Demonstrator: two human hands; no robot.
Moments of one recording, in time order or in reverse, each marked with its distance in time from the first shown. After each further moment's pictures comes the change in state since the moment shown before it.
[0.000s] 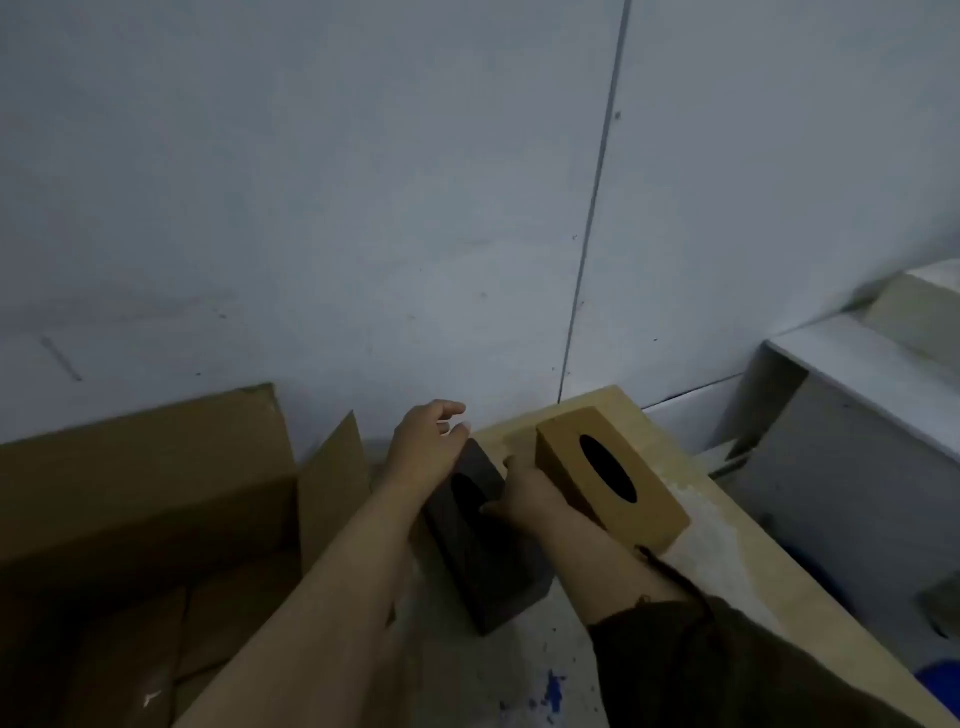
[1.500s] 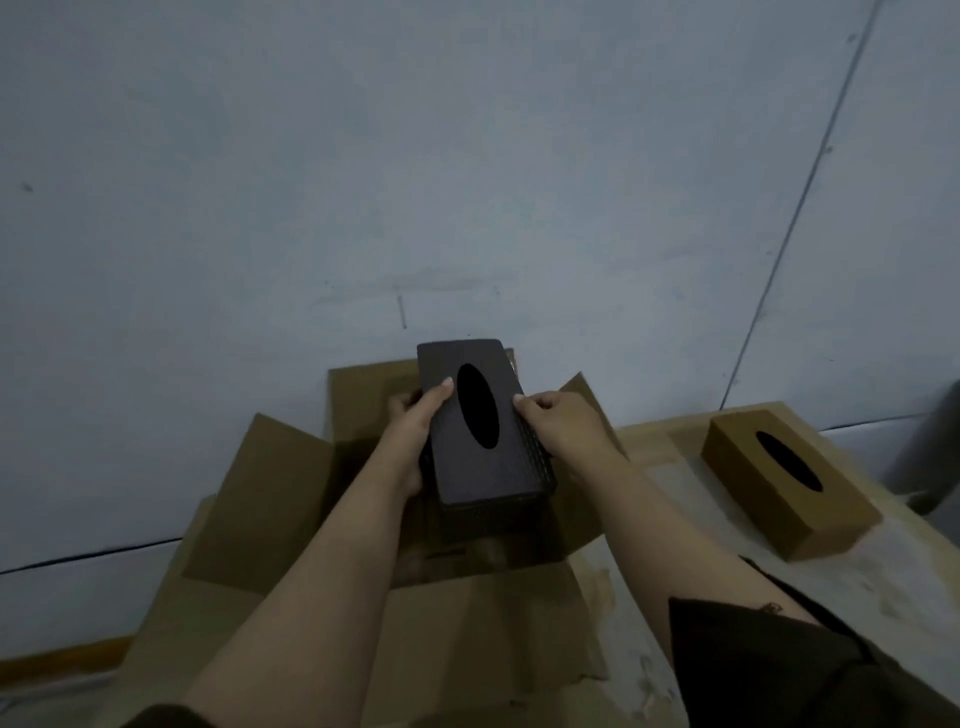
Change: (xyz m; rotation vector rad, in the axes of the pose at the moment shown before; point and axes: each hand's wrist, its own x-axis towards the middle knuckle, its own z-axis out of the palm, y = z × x) left_hand -0.143 -0.114 -0.231 -0.895 0.223 -0.367; right_hand -0.165 -0.210 0.047 0.451 0.129 -0.334
